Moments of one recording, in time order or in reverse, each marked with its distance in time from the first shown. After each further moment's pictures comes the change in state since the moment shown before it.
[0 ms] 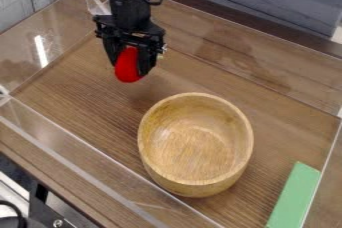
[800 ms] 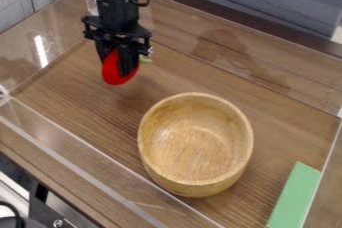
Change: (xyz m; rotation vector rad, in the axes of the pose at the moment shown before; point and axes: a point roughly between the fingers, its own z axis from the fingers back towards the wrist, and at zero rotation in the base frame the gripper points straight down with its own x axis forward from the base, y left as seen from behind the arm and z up) arm -0.014 0.024 0.000 0.005 0.037 0.009
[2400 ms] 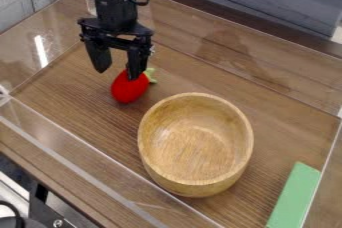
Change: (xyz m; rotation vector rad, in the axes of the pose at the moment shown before) arm -0.011 -0.013 0.006 -0.033 0.041 0.066
